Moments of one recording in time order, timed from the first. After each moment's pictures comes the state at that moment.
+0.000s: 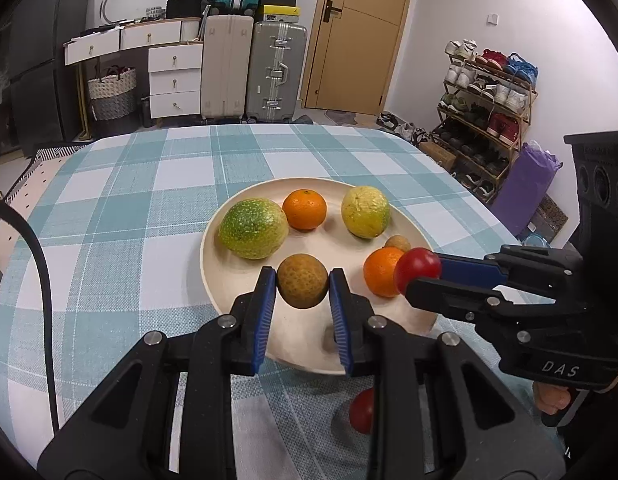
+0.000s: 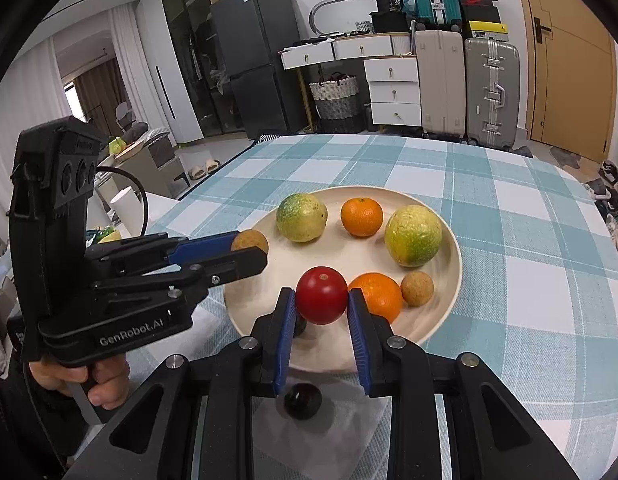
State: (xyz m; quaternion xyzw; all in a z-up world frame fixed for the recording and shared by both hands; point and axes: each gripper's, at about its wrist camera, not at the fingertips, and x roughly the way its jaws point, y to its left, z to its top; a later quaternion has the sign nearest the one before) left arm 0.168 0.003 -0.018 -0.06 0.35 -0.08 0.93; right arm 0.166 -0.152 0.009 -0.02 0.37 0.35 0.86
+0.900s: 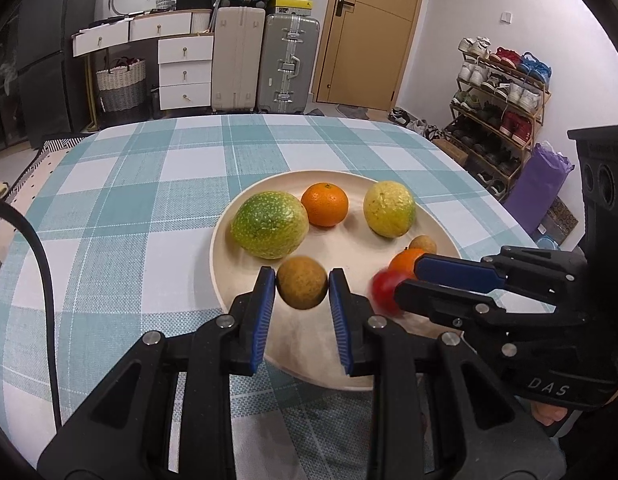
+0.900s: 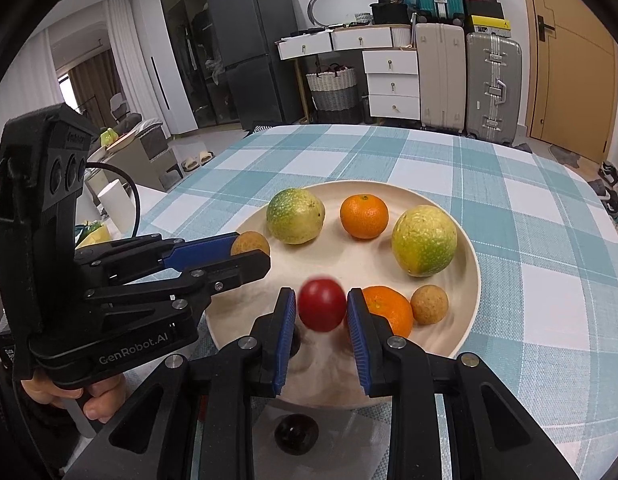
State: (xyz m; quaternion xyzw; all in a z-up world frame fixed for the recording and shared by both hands) left arm 0.185 0.010 -0.034 -0.07 0.36 -0.06 0.93; right arm 0.184 -0.131 -0.004 -0.04 0.38 0.34 0.86
